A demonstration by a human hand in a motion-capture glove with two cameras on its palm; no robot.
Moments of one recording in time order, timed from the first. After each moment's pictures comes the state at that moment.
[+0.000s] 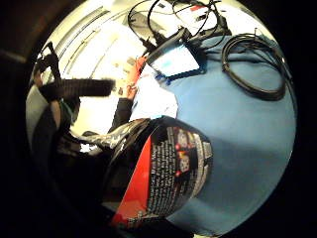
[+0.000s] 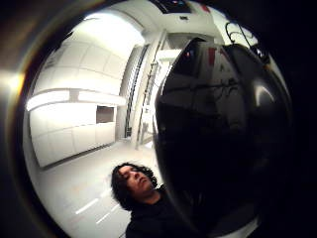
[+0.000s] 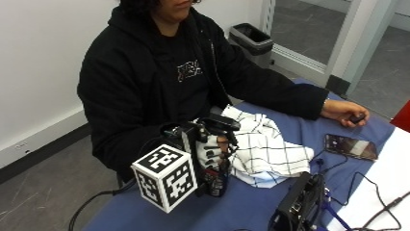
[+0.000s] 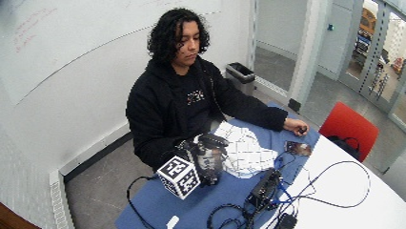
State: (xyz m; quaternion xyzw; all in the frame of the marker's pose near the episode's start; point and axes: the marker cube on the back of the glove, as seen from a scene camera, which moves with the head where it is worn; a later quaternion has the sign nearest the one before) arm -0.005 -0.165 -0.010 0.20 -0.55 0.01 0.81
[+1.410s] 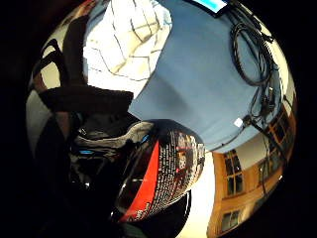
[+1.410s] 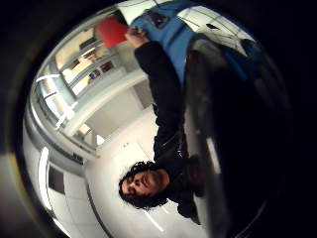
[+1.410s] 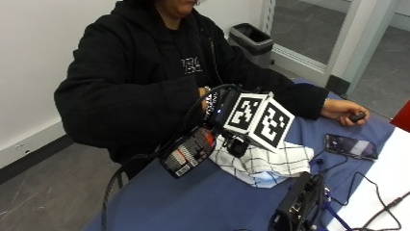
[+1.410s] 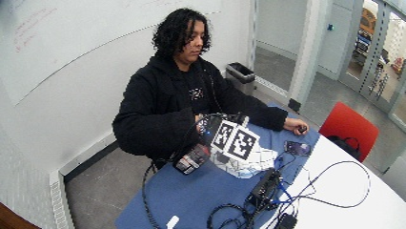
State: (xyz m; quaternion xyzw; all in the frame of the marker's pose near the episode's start) arm -0.095 -0.214 -0.039 -0.39 -0.25 0.03 0.88
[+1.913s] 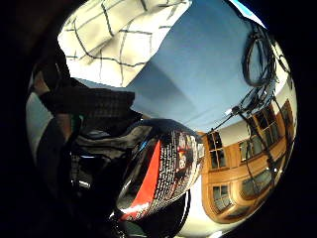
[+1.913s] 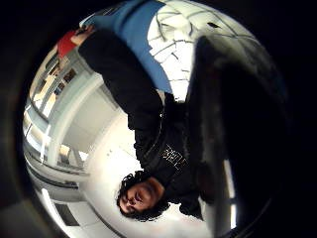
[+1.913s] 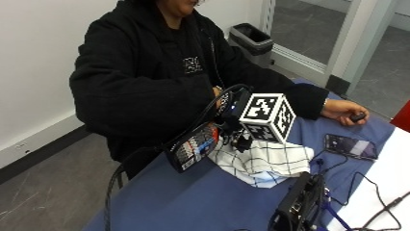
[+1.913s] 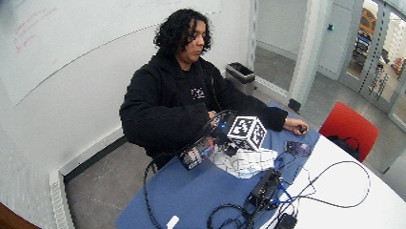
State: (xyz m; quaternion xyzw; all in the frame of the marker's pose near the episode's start) arm -0.141 -0.211 0.017 -0.51 -0.12 0.04 0.85
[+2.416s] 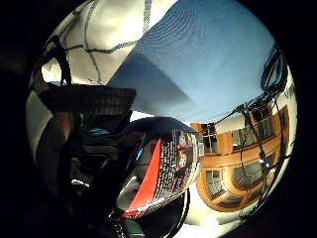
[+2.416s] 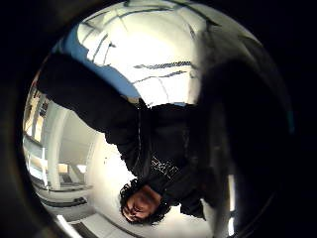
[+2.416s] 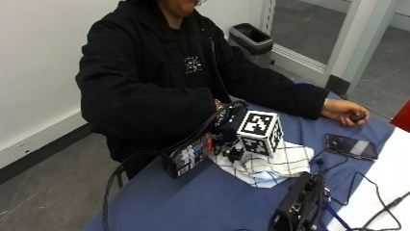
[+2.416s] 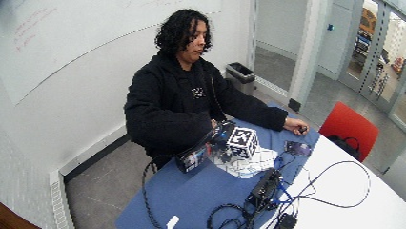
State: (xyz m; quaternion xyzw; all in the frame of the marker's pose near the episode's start) arm -0.141 -0.197 0.073 -0.59 -0.06 0.07 0.81
